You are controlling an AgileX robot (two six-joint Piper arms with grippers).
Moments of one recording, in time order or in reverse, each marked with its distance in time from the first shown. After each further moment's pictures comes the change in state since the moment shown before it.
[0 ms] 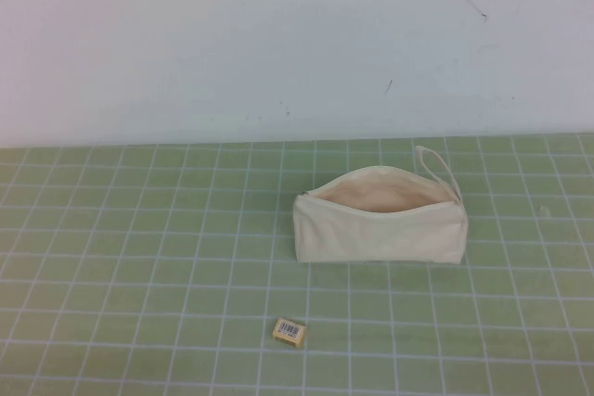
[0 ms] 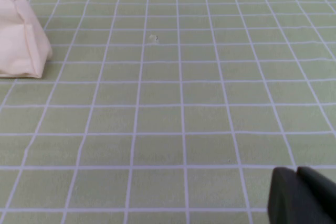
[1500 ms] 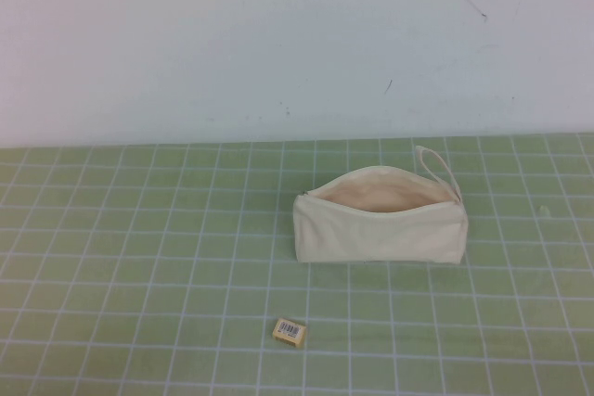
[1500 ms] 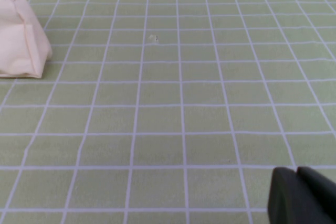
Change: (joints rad) right arm 0.000 0.000 0.000 -0.002 0.000 0.000; left arm -0.007 0.000 0.006 -0.834 -0.291 -0.282
